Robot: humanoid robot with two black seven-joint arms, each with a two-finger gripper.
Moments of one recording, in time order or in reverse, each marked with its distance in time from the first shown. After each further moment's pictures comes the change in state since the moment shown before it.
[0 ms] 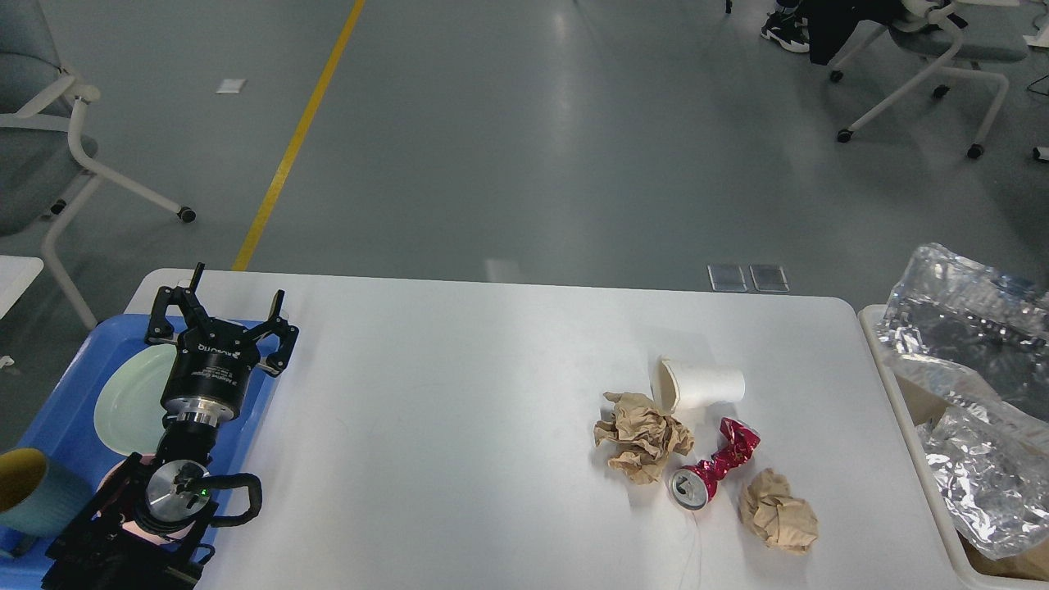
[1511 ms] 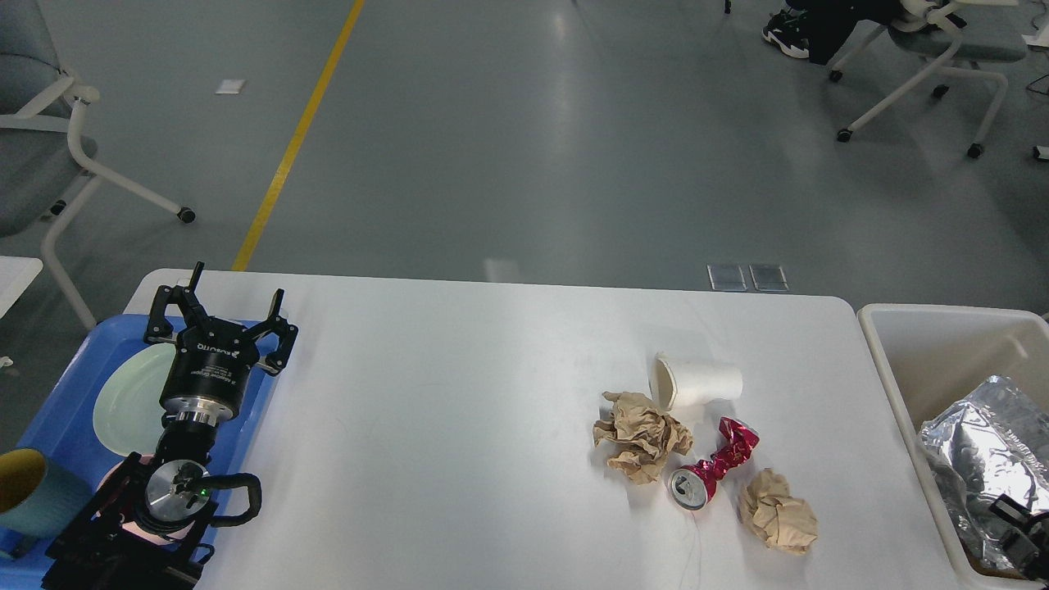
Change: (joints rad) left arm 0.000 0.001 0.000 0.000 0.000 0.000 -0.001; right arm -1.795 0.232 1.048 -1.415 -0.004 -0.546 -0.042
